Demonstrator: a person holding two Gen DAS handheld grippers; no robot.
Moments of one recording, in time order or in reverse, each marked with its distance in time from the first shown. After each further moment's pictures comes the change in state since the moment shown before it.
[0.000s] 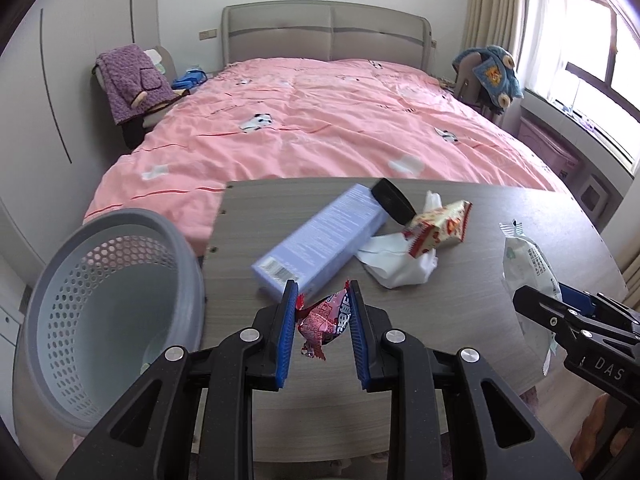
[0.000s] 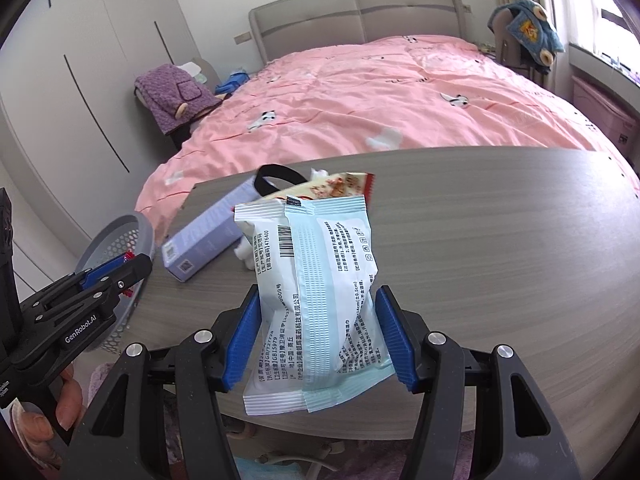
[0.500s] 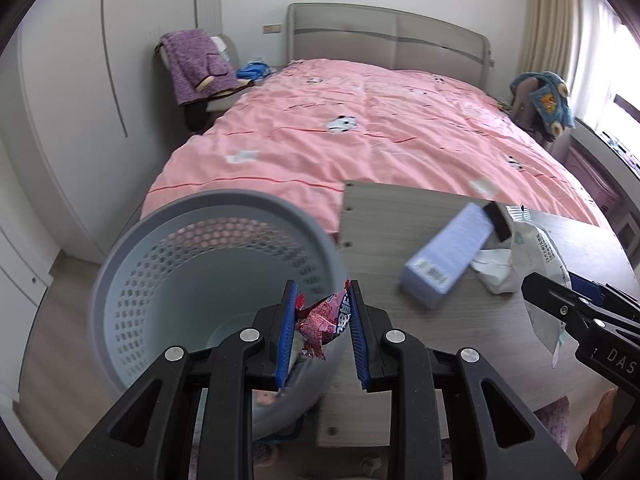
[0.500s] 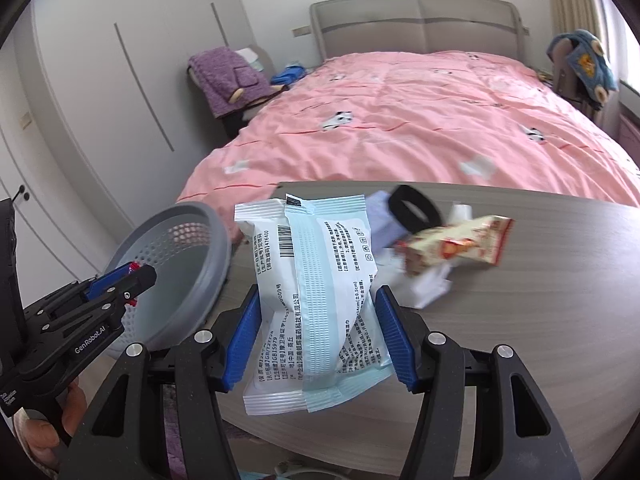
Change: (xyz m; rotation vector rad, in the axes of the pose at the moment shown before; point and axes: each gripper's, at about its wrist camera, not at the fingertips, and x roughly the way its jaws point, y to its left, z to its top) left arm -0.020 0.103 -0.007 -0.130 -0.001 0.152; right arm 0.035 0.111 0.022 -0.150 0.017 0.130
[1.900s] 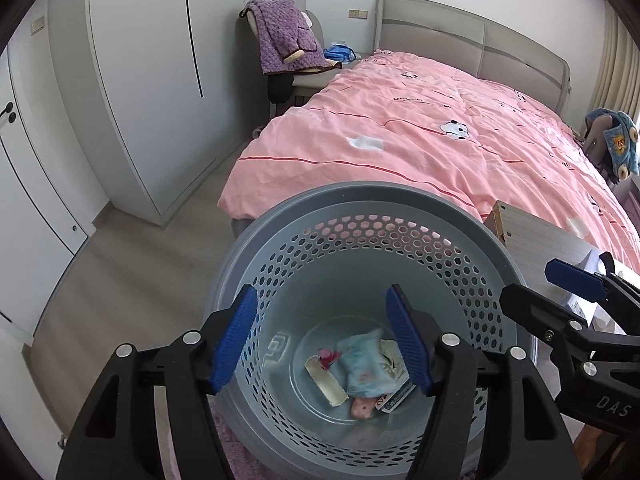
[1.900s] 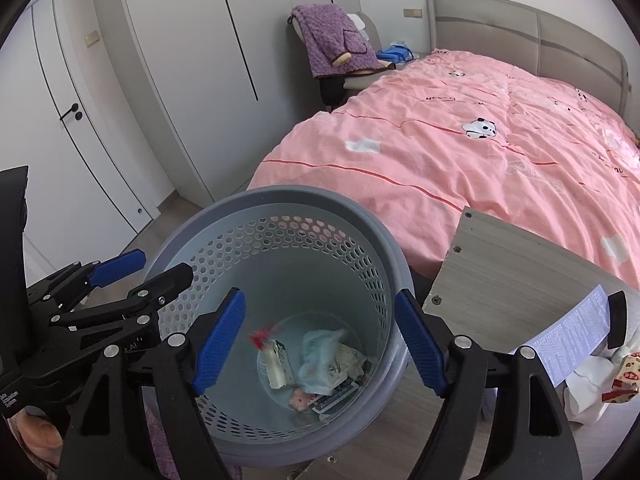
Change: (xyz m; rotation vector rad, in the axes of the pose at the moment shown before) left arm 0.033 0.134 0.008 -0.176 0.048 0.177; right arm 0.111 0.144 0.039 -0.246 0.091 0.169
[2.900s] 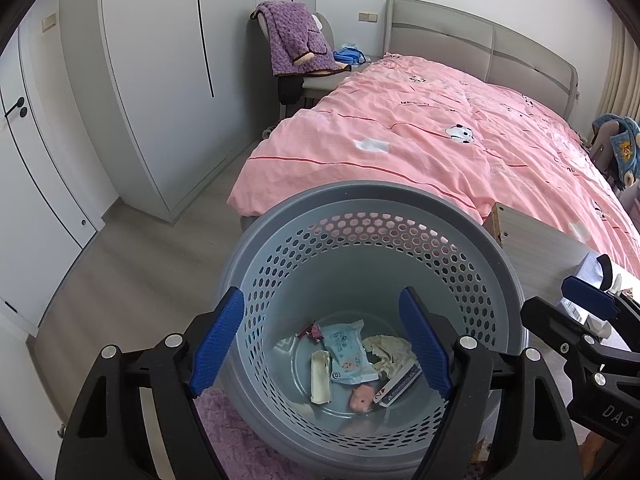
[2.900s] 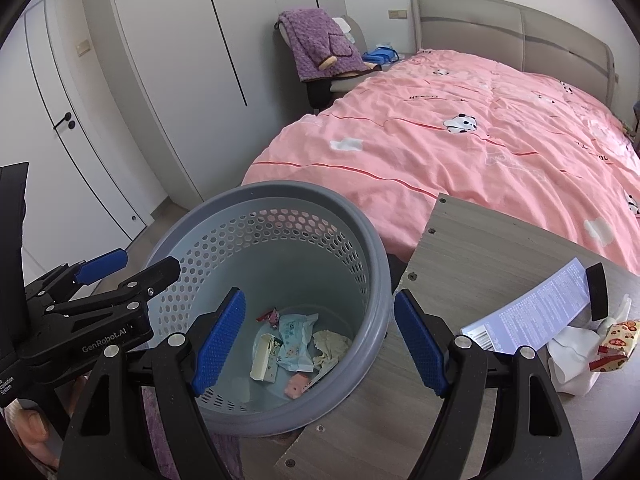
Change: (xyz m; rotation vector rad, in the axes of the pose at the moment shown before) left arm -0.020 -0.005 -0.009 -0.021 -0.010 0.031; right arm -0.026 -0.009 -0.019 0.032 -0.018 -0.035
